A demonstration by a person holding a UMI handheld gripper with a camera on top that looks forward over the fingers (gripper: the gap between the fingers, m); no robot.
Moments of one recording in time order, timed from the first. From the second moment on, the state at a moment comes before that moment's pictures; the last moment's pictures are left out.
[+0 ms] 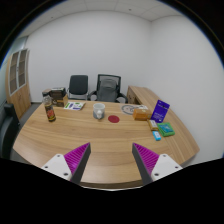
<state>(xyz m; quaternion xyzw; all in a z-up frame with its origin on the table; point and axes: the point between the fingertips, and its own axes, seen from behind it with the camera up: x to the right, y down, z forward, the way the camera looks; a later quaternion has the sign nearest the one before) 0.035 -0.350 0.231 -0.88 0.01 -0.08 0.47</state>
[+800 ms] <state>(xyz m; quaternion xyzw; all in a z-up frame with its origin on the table) -0.295 -0.207 0.122 -0.88 -0.01 -0.02 0.47</state>
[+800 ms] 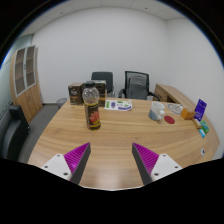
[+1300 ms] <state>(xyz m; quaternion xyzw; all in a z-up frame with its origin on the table) -0.380 0.026 0.080 -0.83 0.01 0.00 0.56</state>
